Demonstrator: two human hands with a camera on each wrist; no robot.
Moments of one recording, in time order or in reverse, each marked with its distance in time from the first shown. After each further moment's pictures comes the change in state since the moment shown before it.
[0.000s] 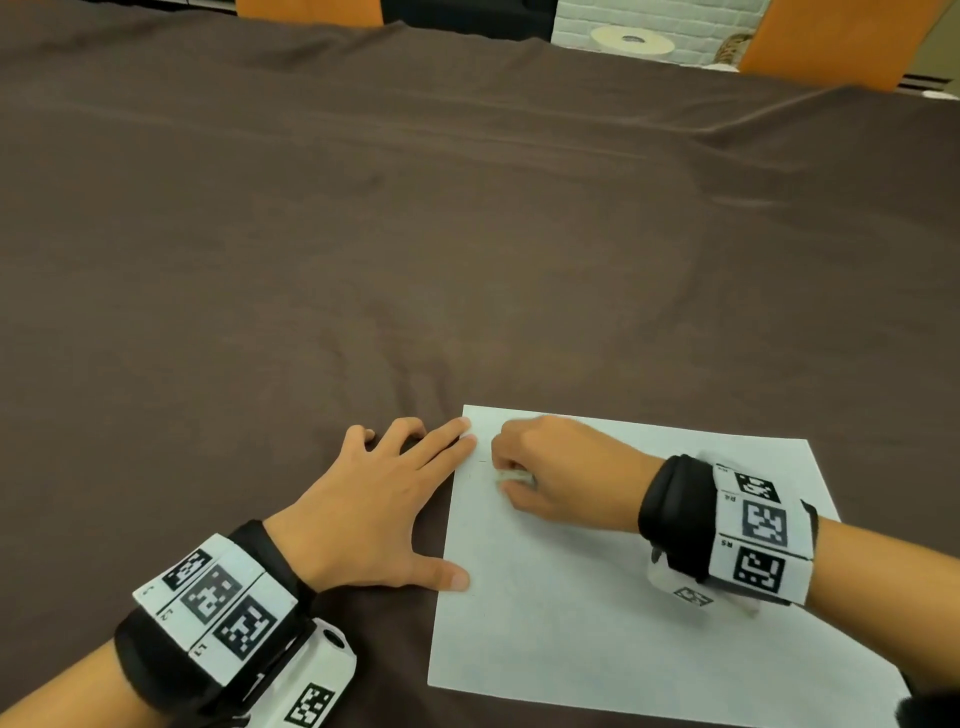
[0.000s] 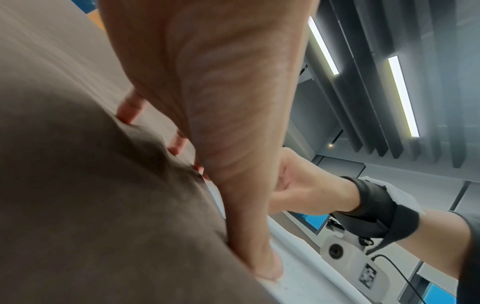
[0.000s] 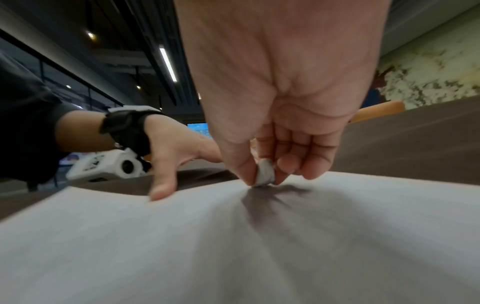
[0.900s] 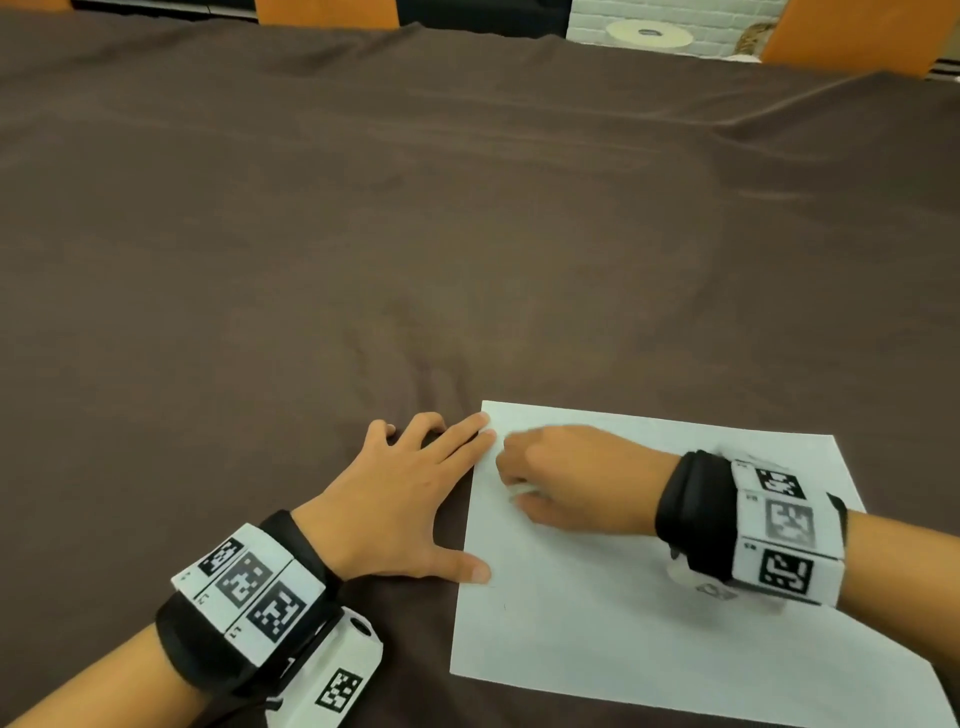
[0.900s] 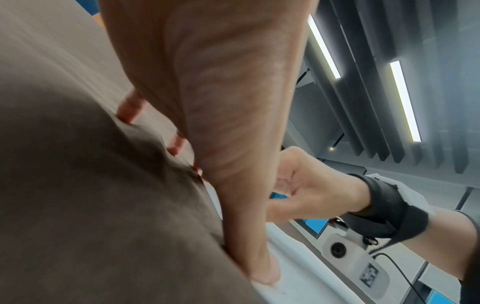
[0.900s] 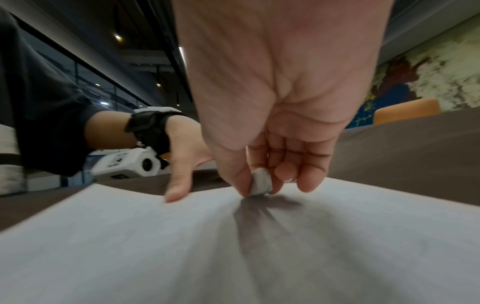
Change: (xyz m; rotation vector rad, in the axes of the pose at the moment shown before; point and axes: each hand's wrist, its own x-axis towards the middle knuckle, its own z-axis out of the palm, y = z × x) left_hand 0.002 -0.002 0.003 0.020 0.031 0.030; right_hand -0.002 -0.020 -0.010 -0.099 -0.135 -0.076
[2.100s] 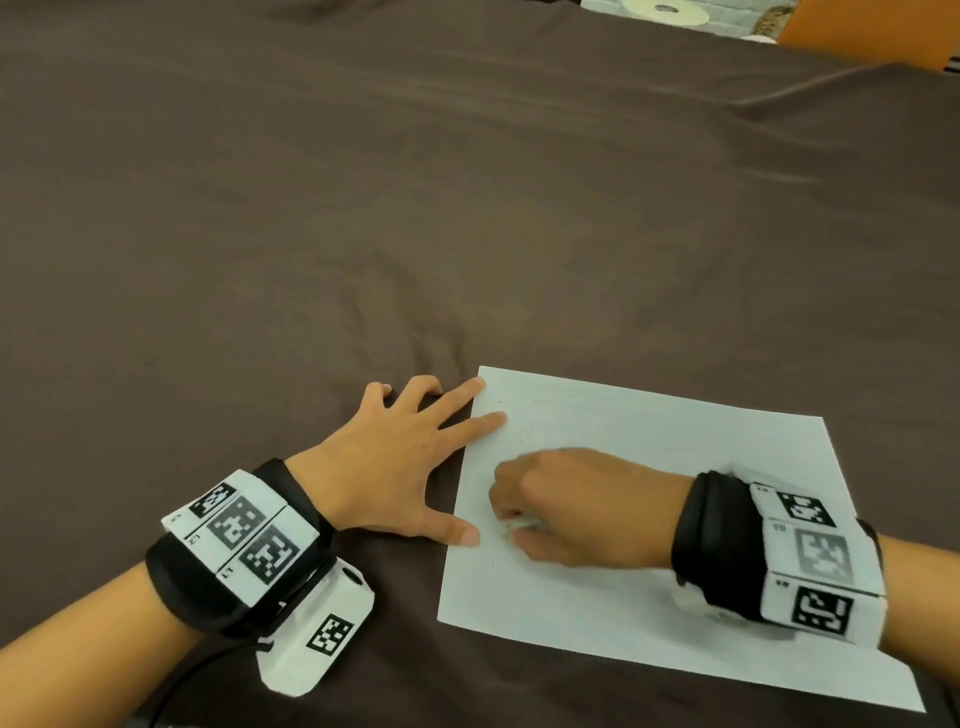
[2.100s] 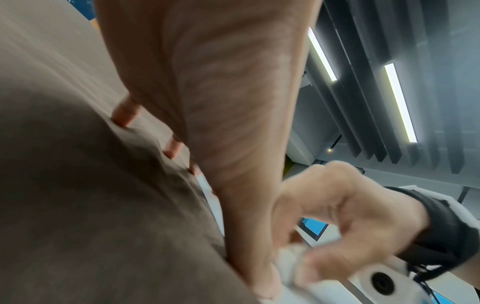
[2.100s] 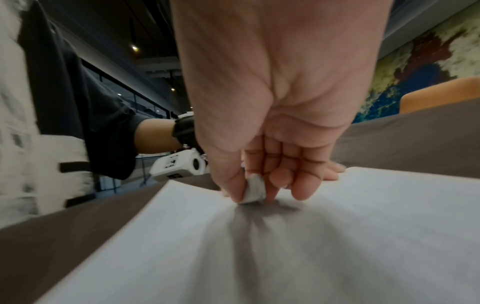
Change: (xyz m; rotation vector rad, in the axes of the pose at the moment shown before) left_hand 0.001 0.005 -0.003 0.066 -0.137 -0.009; right_hand -0.023 -0.024 0.015 0.074 -0.115 -0.111
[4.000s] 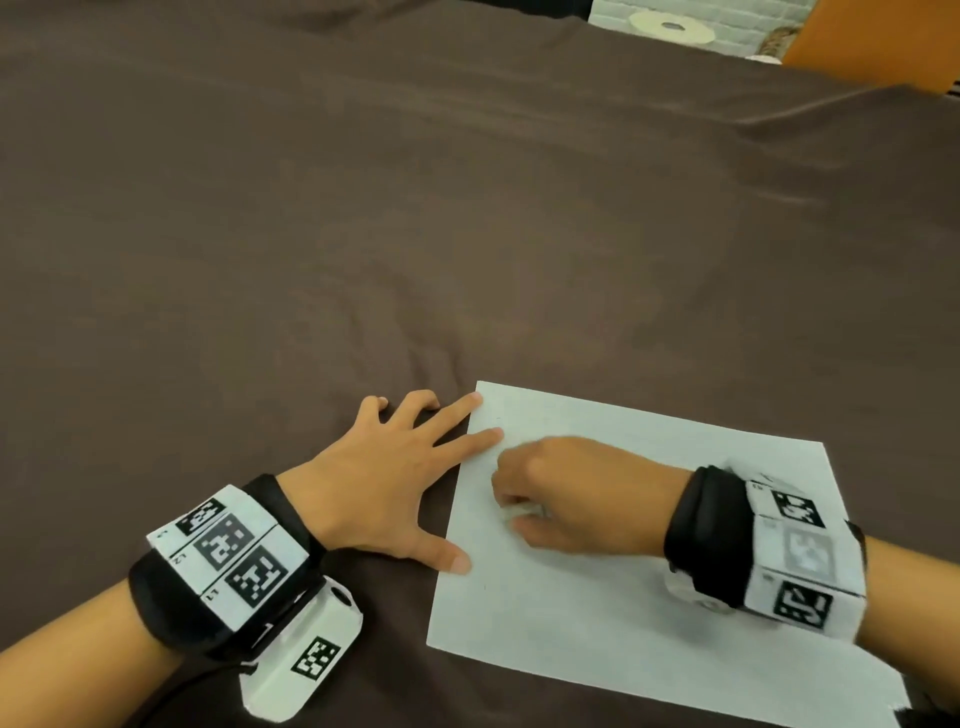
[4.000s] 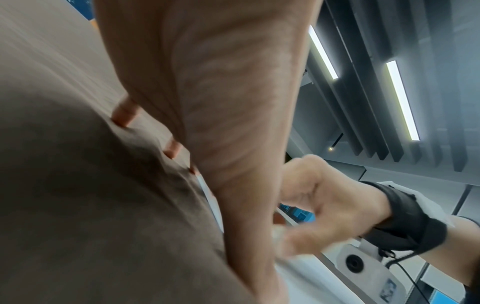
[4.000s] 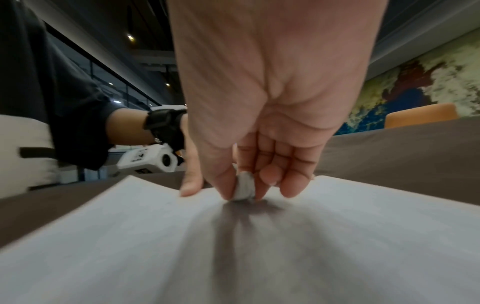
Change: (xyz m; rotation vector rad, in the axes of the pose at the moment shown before) left_hand 0.000 0.003 -0.002 -0.024 -0.018 -0.012; right_hand 0.005 0.025 -0.006 -0.024 0.046 0.014
